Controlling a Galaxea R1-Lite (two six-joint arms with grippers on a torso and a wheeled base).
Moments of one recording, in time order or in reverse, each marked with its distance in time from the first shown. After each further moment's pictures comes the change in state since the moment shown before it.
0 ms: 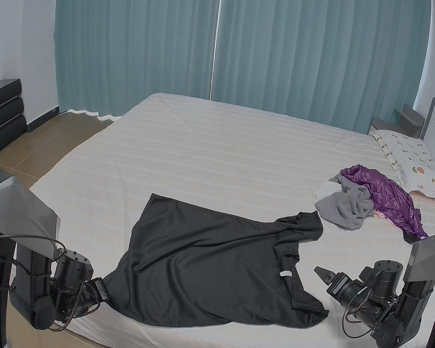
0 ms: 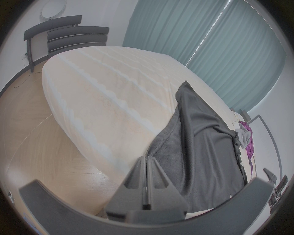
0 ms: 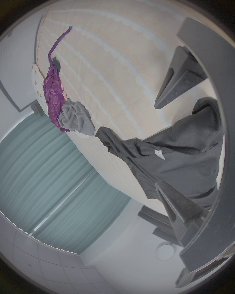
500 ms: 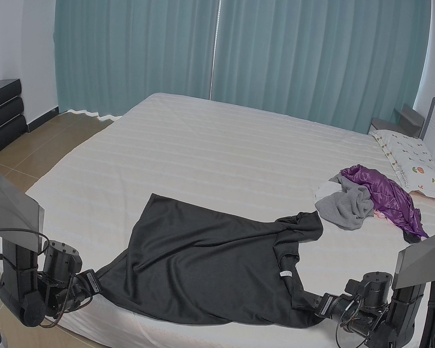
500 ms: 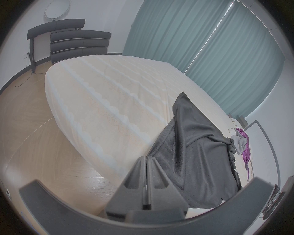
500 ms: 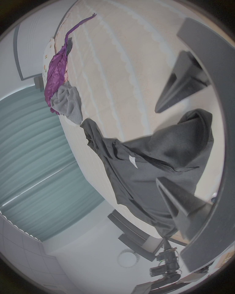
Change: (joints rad) left arm 0.035 -0.100 0.043 0.001 0.000 0.014; right arm 0.025 0.087 0.031 -0.005 0.053 -0.277
